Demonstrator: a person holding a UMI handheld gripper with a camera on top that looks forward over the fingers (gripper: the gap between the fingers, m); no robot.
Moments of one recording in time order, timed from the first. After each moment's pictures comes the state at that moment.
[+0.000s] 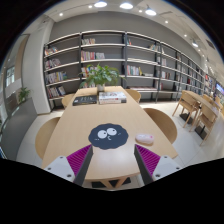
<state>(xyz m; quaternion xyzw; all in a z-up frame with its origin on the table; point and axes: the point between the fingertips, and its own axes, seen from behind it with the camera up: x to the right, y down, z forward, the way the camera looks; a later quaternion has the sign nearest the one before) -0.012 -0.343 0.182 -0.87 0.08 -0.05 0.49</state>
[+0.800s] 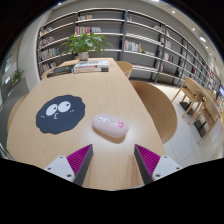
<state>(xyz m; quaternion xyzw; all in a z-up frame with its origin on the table) 0.195 -0.275 0.002 -0.92 0.05 -0.06 0.38</state>
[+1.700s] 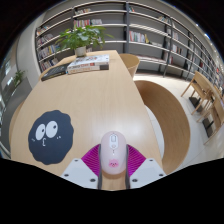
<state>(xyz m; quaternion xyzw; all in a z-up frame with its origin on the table) 0.221 -0.163 -0.008 -0.94 0.04 -0.01 0.33</state>
